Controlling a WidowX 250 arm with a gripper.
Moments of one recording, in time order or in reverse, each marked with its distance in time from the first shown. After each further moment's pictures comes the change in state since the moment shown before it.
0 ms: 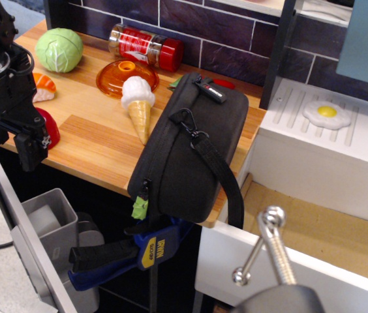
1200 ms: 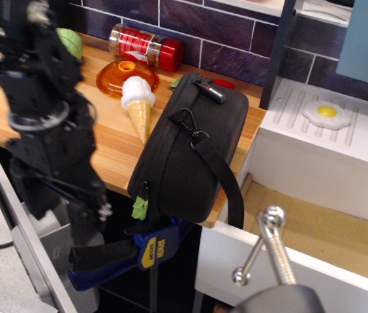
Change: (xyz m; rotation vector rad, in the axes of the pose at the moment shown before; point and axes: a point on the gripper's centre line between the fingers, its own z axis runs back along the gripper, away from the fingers) arm -0.047 -0.114 0.018 -0.125 0.096 -0.089
